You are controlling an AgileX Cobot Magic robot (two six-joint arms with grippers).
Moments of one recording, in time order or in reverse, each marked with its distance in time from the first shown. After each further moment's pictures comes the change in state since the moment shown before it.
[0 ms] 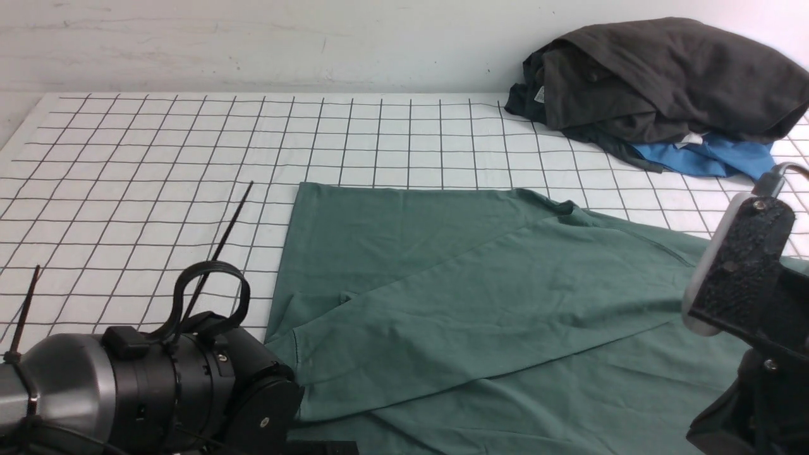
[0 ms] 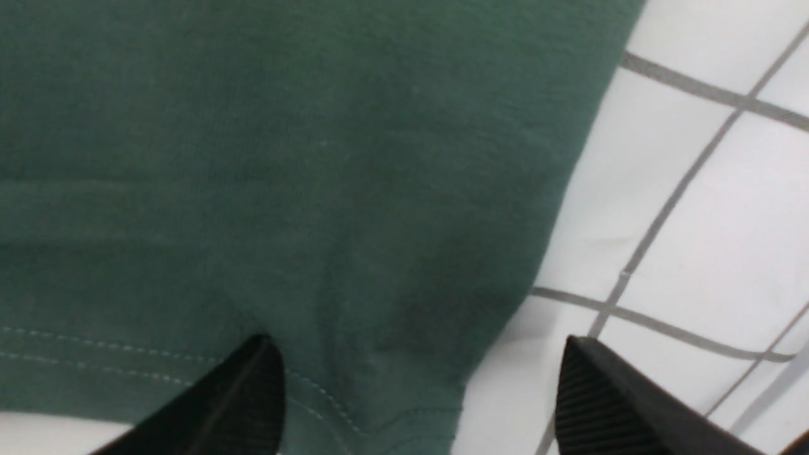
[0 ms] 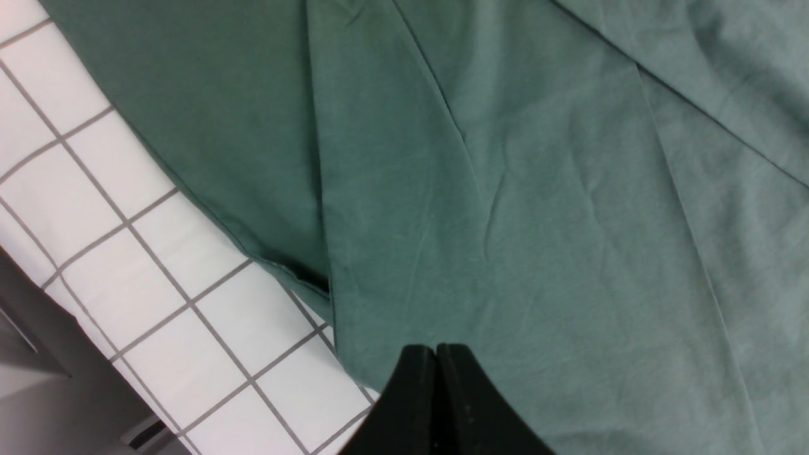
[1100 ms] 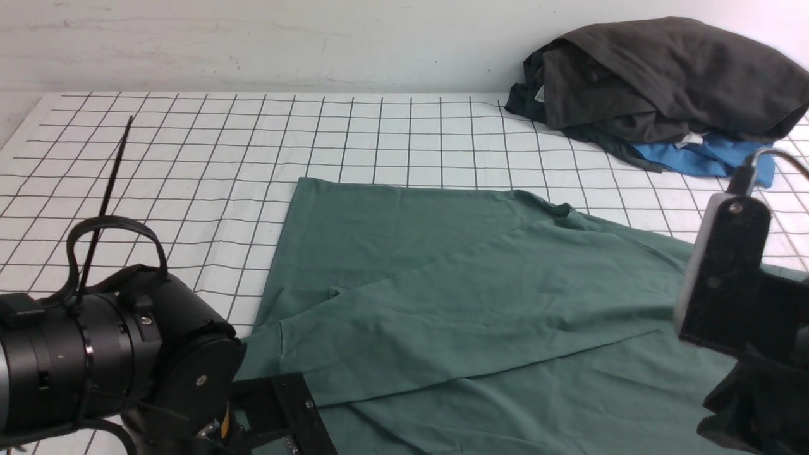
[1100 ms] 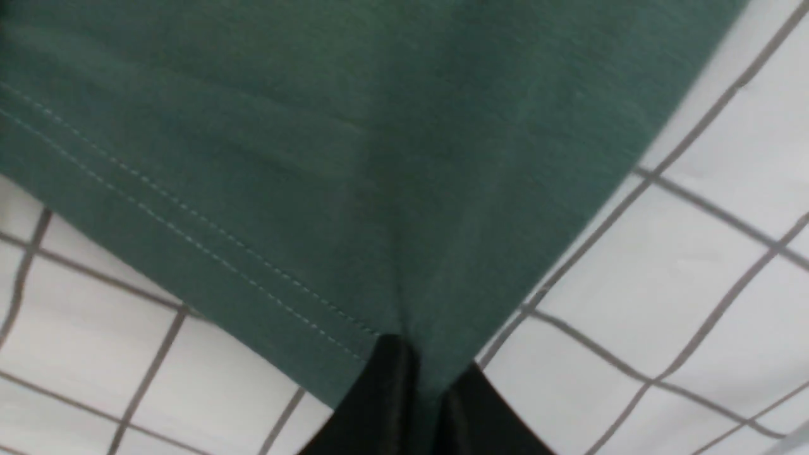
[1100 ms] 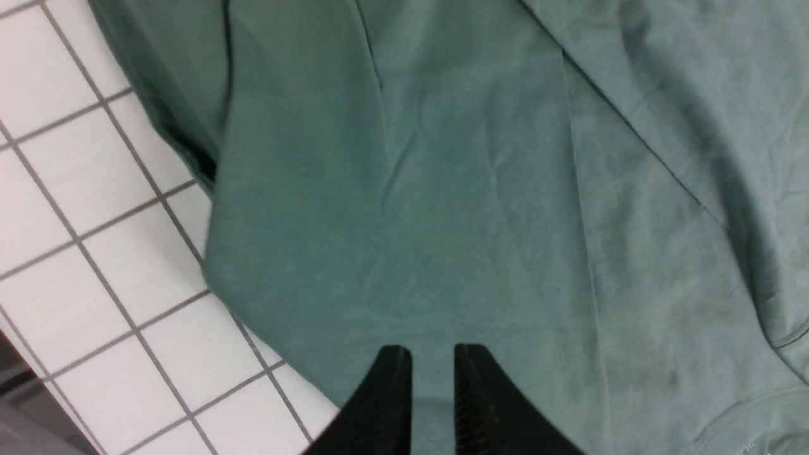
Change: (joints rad) right arm 0.000 0.037 0.018 -0.098 -0.003 -0.141; left arm 0.123 -0.127 -0.026 0.135 0.088 -0.155
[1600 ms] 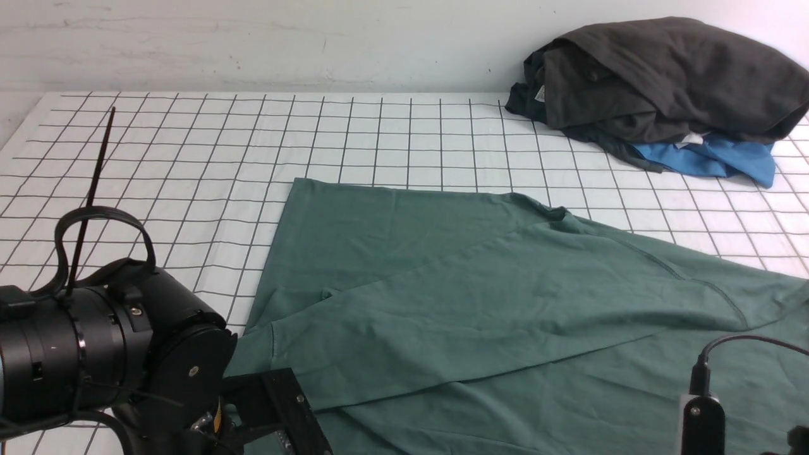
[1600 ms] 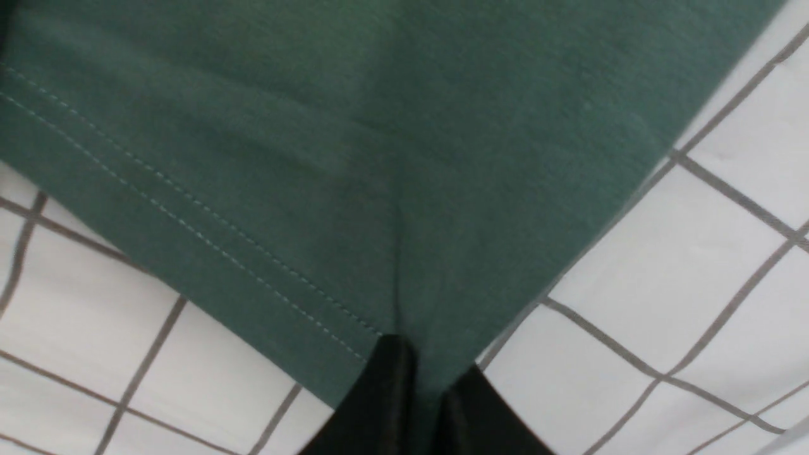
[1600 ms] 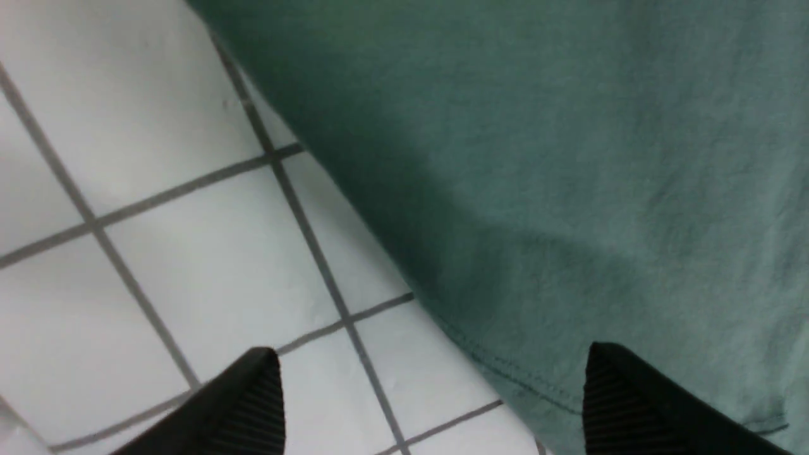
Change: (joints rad) right arm 0.000 0.073 0.472 -0.180 -0.264 0.047; left arm 0.014 0.000 0.000 -0.014 -0.004 0.000
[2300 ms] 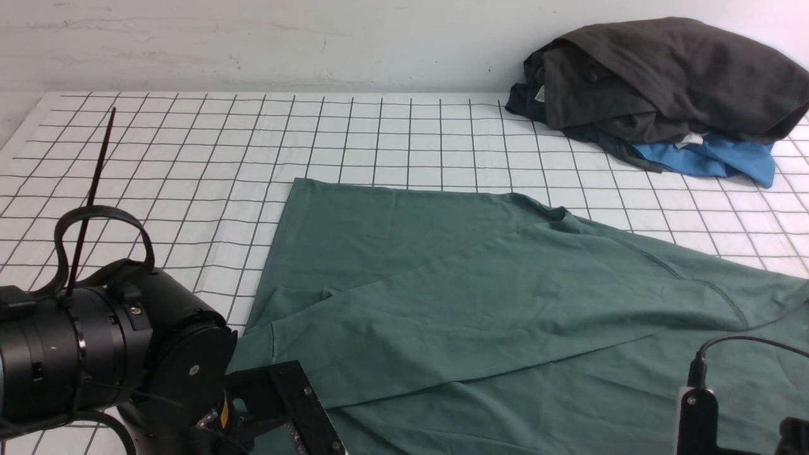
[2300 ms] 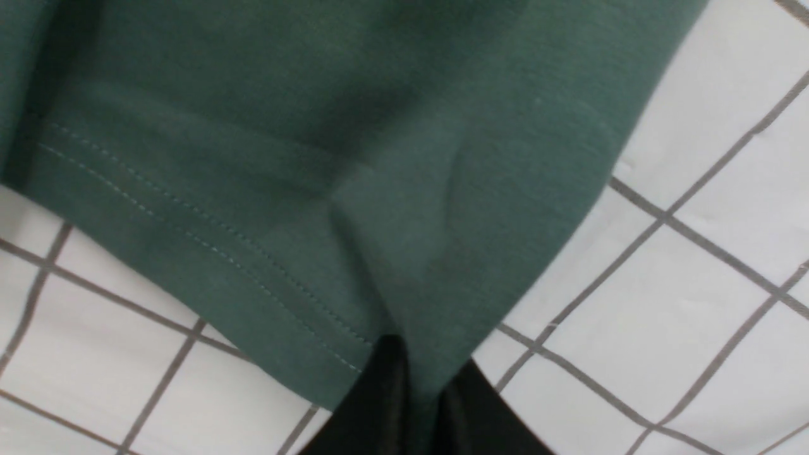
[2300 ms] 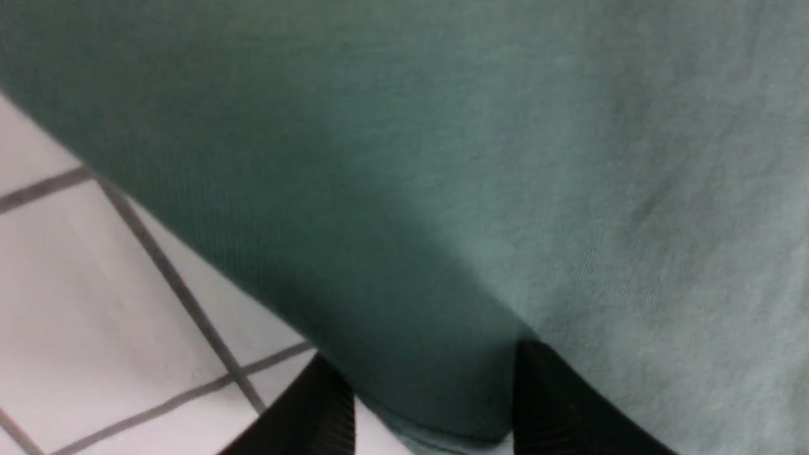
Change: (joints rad) right arm -0.188 0.158 0.022 -0.054 -0.161 -0.097; left arm 0.000 0.000 0.000 -0.025 -0.050 0.000
